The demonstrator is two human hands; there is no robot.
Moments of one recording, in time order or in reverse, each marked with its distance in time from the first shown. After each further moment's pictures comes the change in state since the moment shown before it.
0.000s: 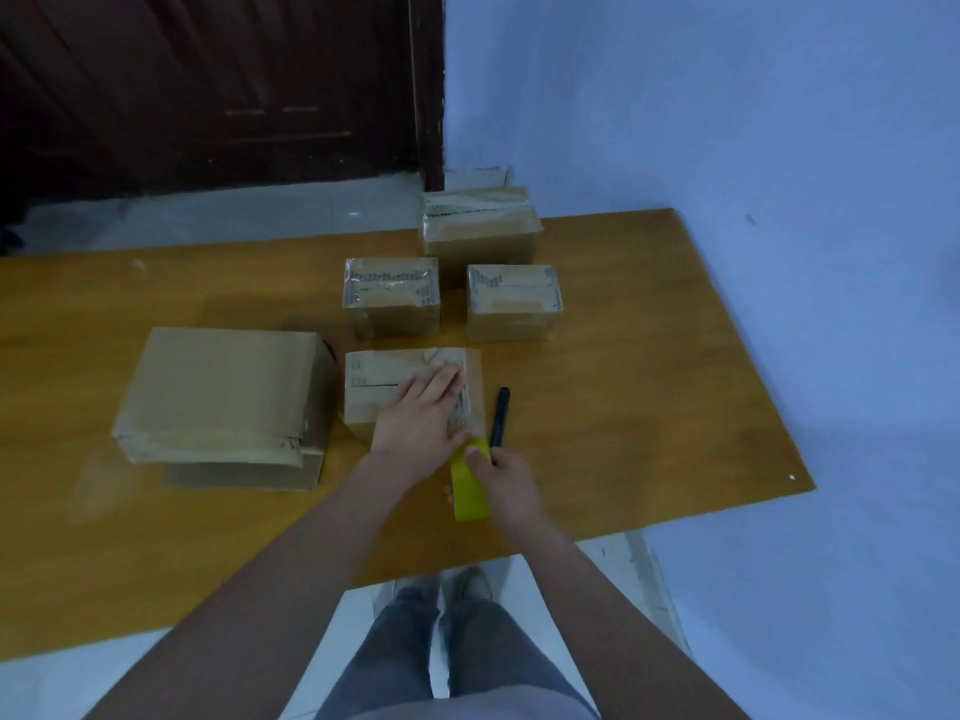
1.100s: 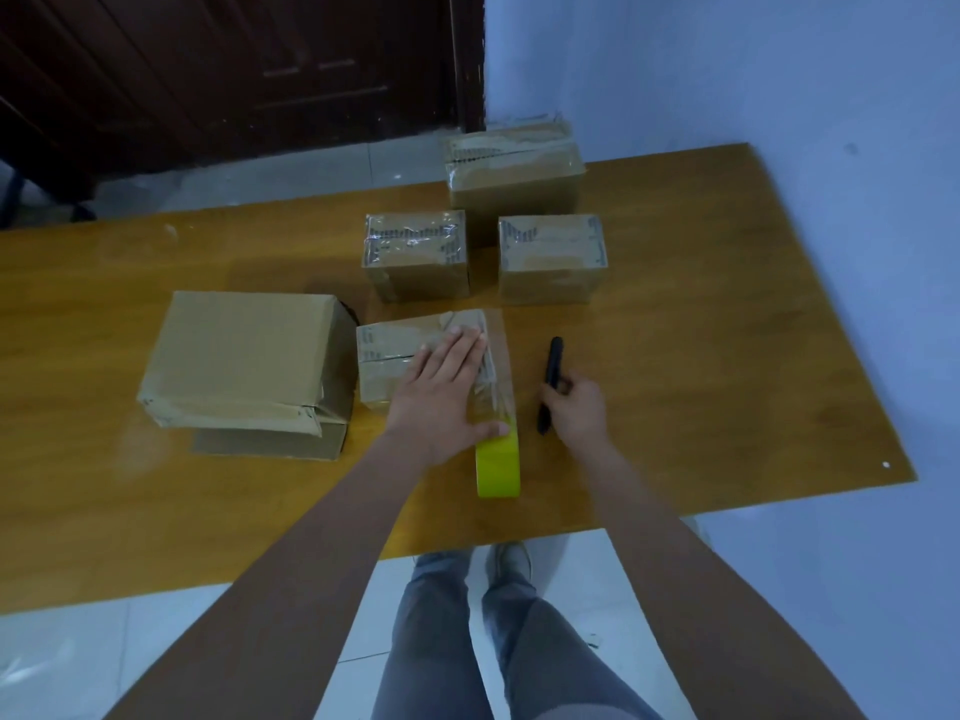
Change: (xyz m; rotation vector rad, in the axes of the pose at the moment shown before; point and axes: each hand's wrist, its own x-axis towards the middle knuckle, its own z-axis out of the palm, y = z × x) left_hand -0.001 0.001 0.011 0.012 -0.056 -0.074; right_hand 0.085 0.010 -0.049 -0.343 0.250 -0.073
